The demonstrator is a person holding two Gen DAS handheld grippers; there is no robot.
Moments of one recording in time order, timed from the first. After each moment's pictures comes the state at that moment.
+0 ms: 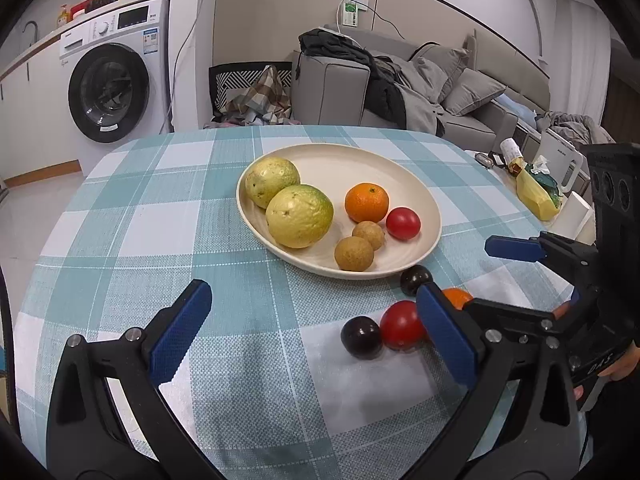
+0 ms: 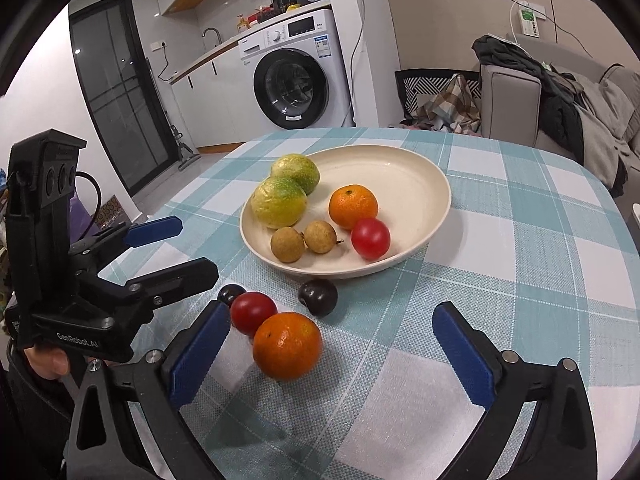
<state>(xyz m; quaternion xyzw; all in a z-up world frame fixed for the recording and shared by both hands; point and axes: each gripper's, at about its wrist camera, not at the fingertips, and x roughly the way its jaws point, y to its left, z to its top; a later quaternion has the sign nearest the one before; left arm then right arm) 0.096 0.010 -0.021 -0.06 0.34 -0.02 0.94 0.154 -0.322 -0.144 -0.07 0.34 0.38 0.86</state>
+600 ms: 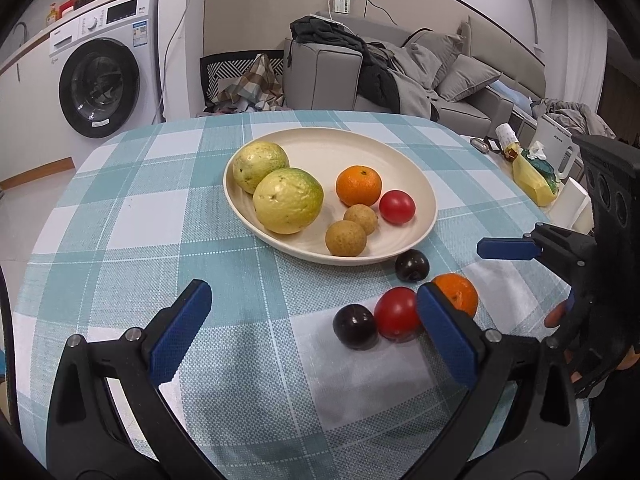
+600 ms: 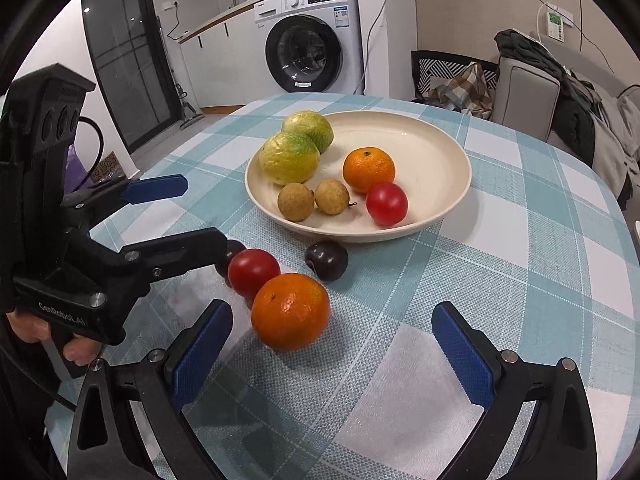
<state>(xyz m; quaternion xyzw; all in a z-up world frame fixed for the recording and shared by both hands) 0.101 0.003 -0.029 -0.05 0.36 -0.03 0.93 0.148 -0.311 -0.159 -0.14 0.37 0.38 0.84</state>
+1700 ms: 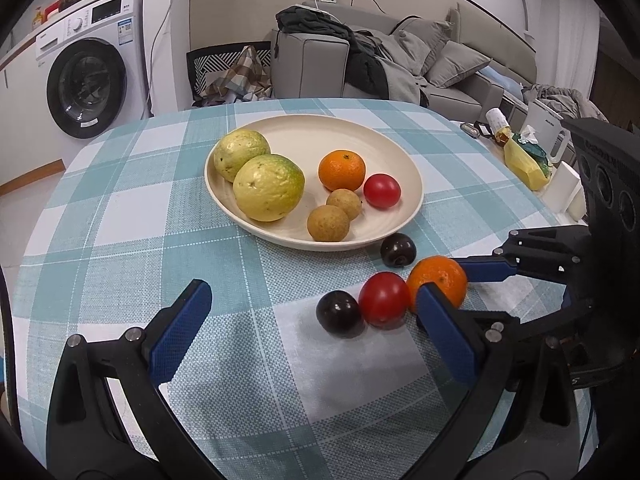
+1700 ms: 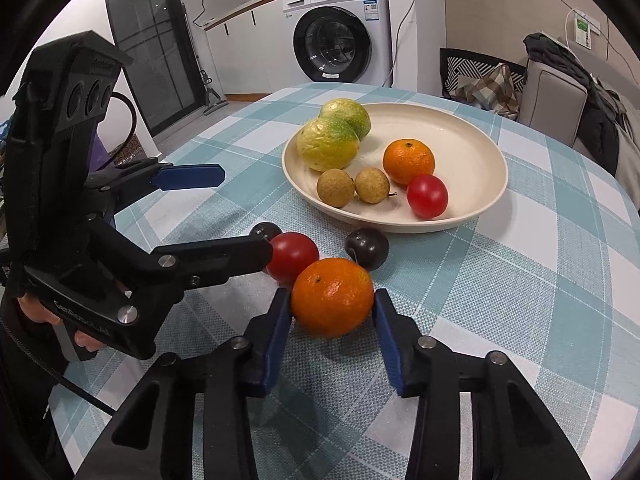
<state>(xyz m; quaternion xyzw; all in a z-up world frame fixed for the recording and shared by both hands) 0.102 -0.005 -0.033 -0.04 0.38 -0.06 0.92 0.138 -0.300 -0.163 -0.15 0.38 0.41 0.81</state>
